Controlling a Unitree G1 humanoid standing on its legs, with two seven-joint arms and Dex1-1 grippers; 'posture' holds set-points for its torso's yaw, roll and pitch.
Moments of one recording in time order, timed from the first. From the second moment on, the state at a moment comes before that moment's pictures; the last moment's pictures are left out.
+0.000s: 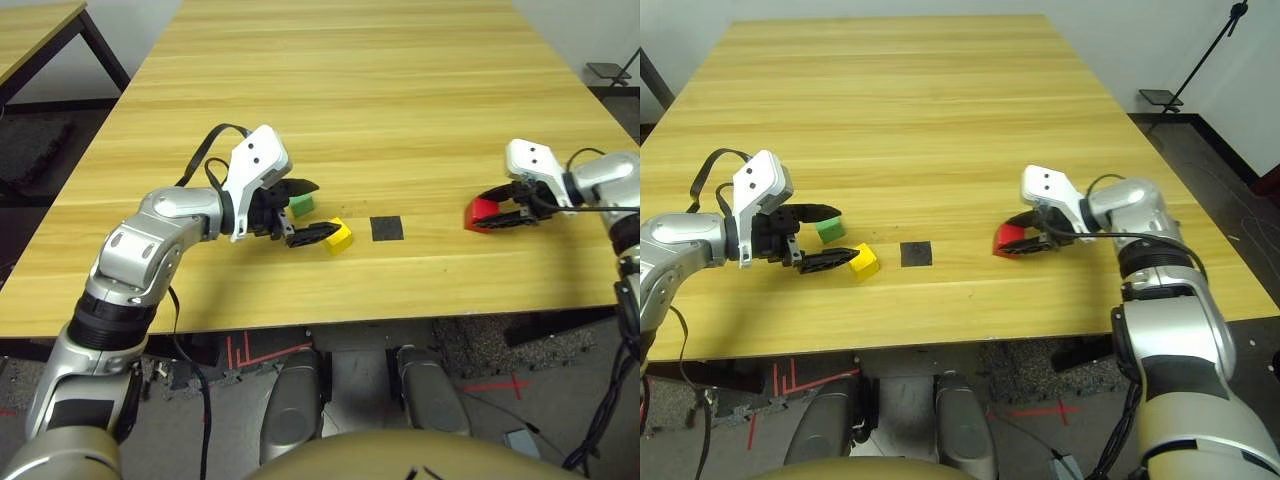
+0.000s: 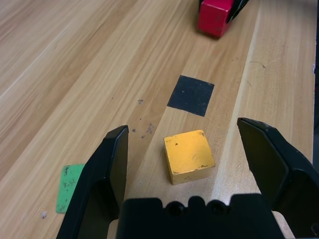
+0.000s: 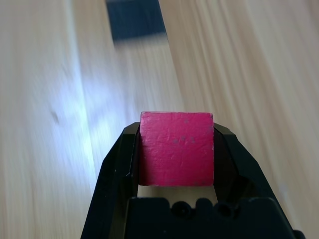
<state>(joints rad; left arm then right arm) -0.44 0.74 -0.09 -0.32 -0.45 0.80 -0.90 -0.95 -0.61 0.19 0.96 -0.05 -0.11 1.59</state>
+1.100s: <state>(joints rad) -0.36 0.70 -0.02 -0.44 -0.48 0.87 -0.69 -1.12 -0.35 0.31 1.12 -0.17 -0.16 1.56</state>
